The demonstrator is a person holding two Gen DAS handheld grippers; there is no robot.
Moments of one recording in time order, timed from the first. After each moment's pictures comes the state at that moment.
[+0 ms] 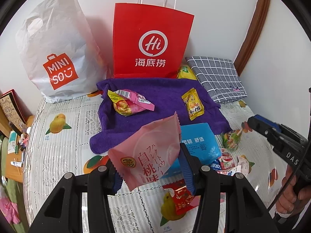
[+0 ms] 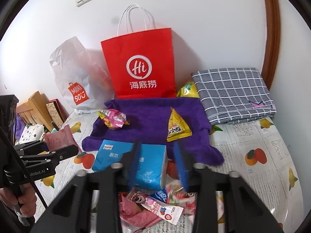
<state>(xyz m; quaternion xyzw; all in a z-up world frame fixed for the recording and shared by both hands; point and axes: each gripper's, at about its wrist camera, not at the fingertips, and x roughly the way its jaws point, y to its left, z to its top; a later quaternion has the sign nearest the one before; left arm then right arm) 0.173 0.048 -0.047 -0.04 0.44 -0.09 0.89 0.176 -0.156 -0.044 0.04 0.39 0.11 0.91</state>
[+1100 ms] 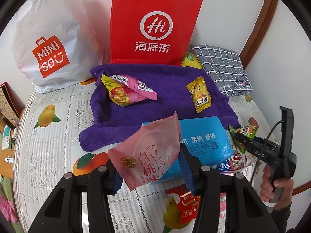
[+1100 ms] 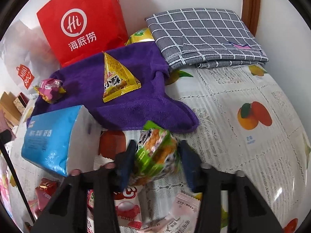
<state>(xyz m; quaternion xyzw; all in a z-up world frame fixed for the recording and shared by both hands) 0.200 0.045 -0.083 -0.05 0.47 -0.09 0.88 0.221 -0.227 -0.169 0.08 0.49 0.02 0.87</state>
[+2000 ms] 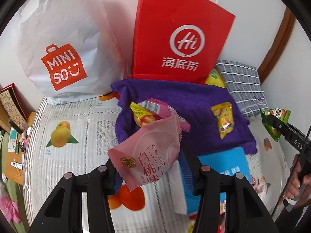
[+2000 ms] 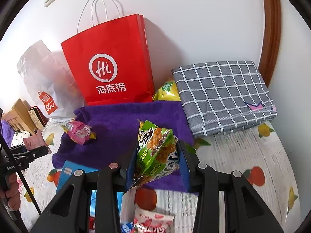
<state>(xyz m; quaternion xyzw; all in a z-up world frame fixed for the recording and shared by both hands) 0.257 0.085 -0.077 -0.06 0.47 -0.04 0.88 0.274 -0.194 -0.079 0.04 0.41 0.07 0.91</state>
